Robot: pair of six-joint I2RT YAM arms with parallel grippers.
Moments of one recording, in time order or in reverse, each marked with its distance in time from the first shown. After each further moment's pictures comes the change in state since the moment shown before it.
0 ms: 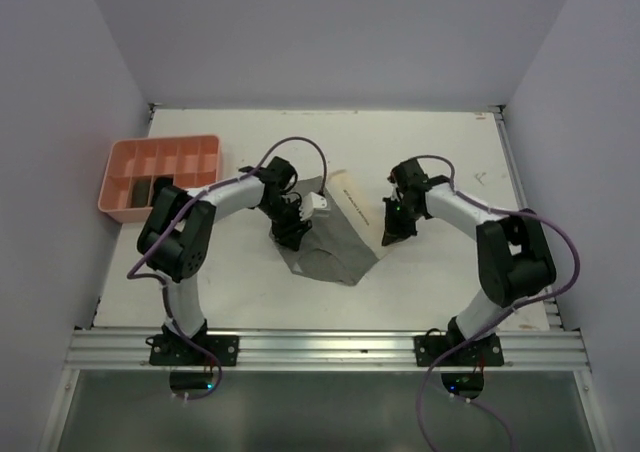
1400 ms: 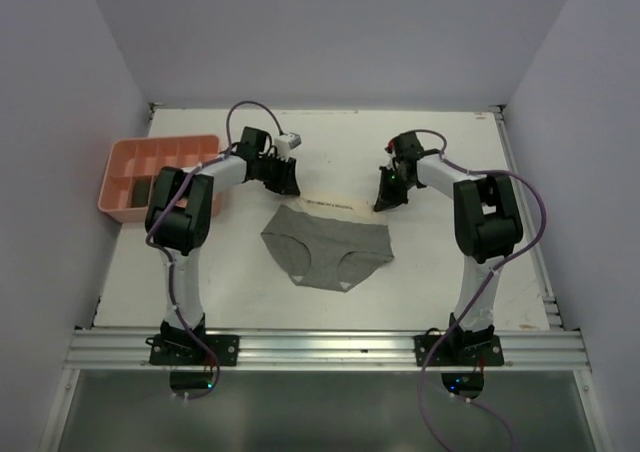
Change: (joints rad) left arm 0.256 0.169 0.126 0.415 0.021 -0.665; right arm -0.045 0.273 0.302 0.060 -0.068 -0.026
